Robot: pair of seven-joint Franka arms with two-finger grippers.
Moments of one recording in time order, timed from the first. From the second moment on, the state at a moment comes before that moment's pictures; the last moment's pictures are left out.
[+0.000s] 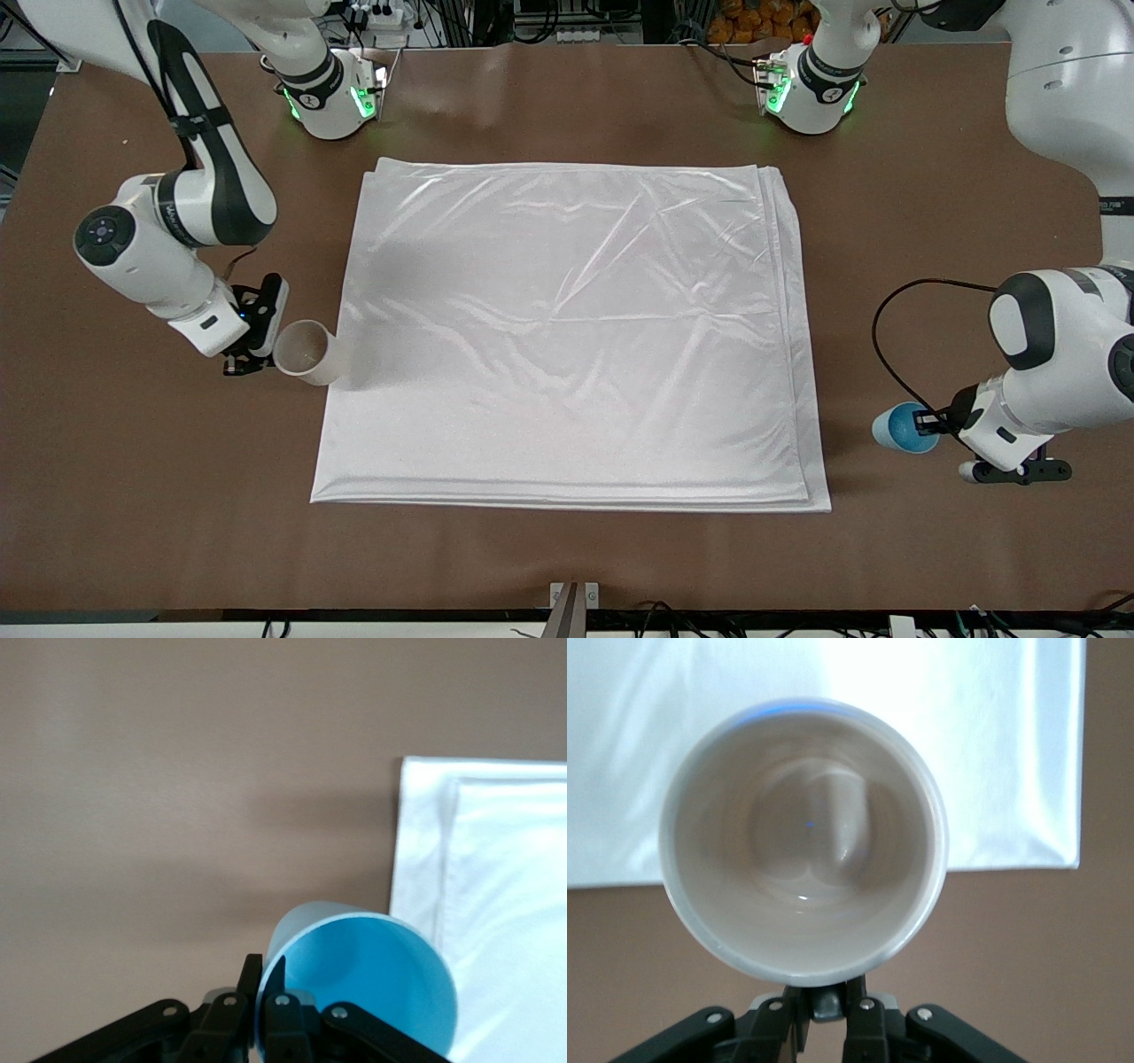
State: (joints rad) left arm 0.04 0.65 -0.01 -1.40 -0.04 2.08 0.02; right arm -0.11 0.24 0.18 -2.12 -0.02 2.49 -1.47
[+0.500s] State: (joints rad) left arm -0.05 0.64 -0.03 -1.40 -0.04 2.07 -0.07; right arm 0.13 0.24 0.19 -2.06 -0.02 2.43 -1.19
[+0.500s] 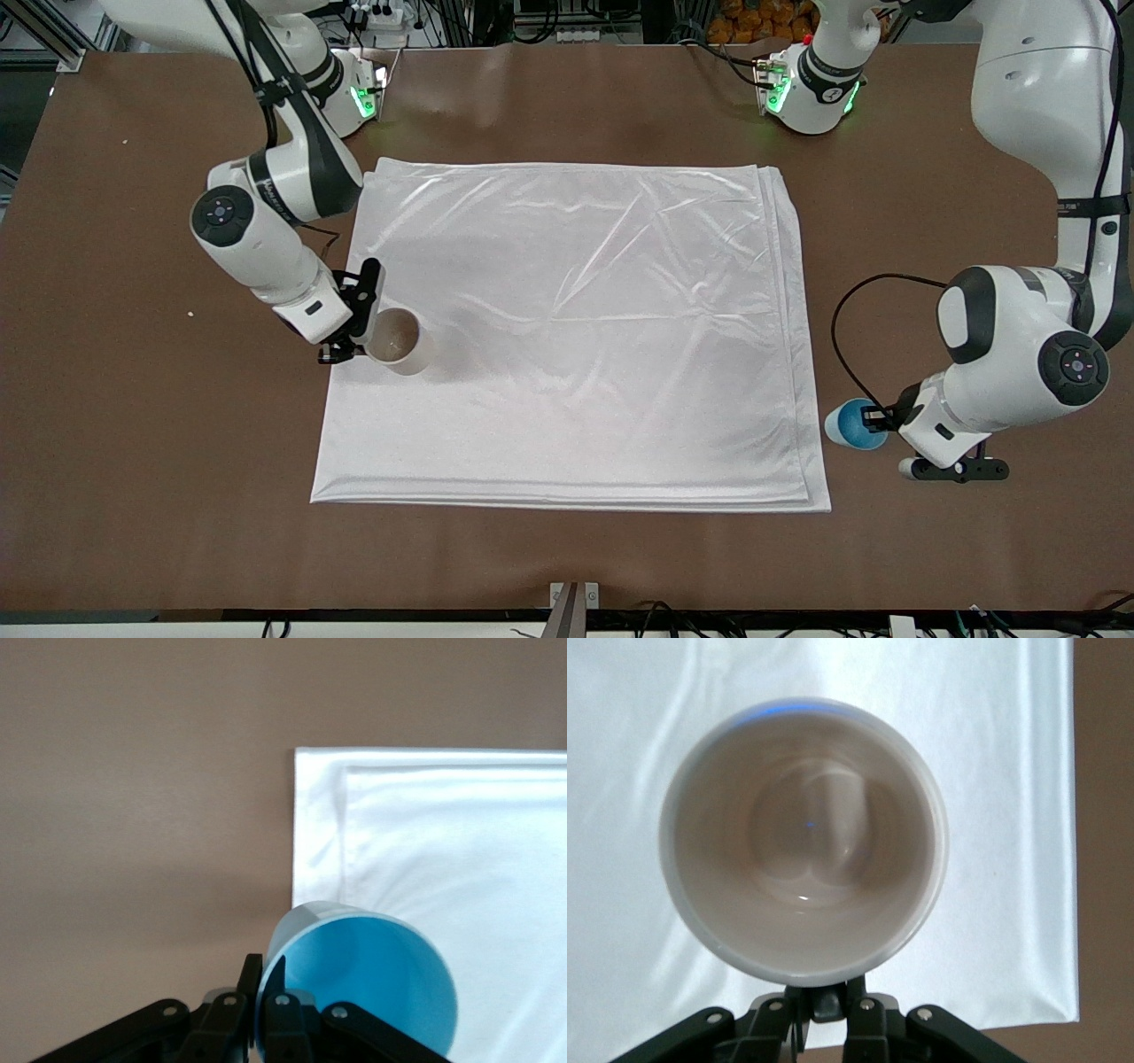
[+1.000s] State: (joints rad) left arm -0.18 0.61 -0.03 -1.40 -0.04 2.01 -0.28; right arm 0.34 0.34 0.19 -1.98 -0.08 2.43 -0.99
